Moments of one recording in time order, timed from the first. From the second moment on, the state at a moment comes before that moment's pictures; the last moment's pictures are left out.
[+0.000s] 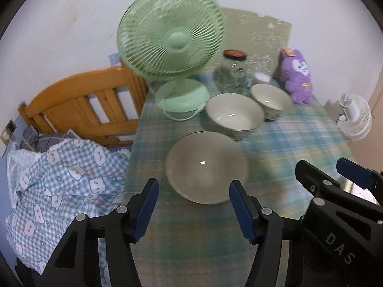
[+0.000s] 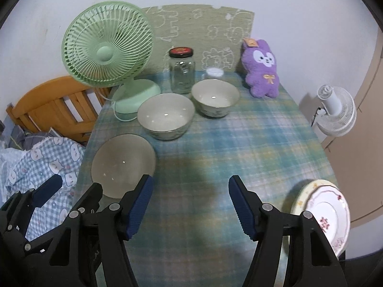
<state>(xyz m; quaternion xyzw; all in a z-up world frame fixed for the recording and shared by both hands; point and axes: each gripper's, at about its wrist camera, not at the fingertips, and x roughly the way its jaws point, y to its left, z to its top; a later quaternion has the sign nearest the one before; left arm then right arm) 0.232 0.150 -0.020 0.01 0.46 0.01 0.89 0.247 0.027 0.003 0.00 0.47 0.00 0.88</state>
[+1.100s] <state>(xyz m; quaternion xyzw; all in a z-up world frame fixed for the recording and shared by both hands) 0.308 0.170 -0.099 0.01 0.52 -0.01 0.85 0.332 0.076 -0.088 0.00 0.55 0.02 0.83</state>
